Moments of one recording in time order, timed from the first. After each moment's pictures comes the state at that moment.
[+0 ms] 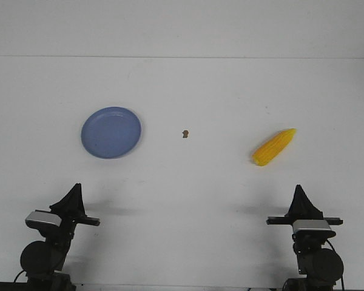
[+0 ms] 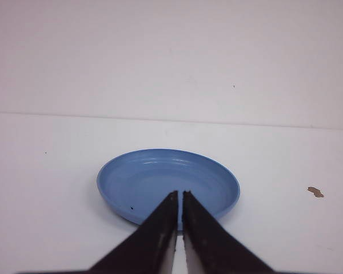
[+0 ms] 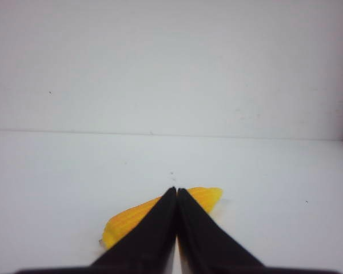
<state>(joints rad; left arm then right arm) -0.13 0.00 0.03 0.17 0.00 -0.09 0.04 0.00 0.01 0.12 0.03 0.00</state>
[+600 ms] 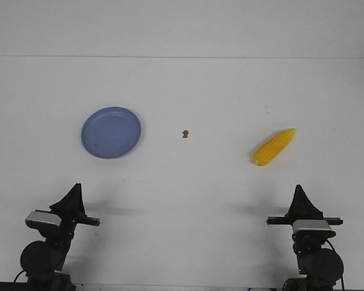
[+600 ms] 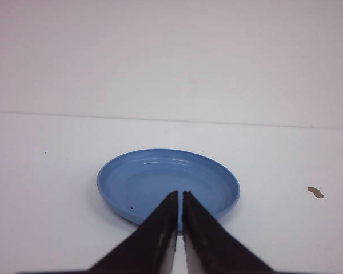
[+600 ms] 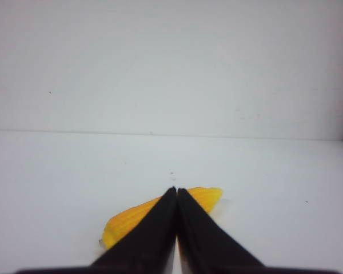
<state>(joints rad) -0.13 0.00 0.03 0.17 0.00 -0.09 0.04 0.00 0.01 0.12 0.03 0.00</state>
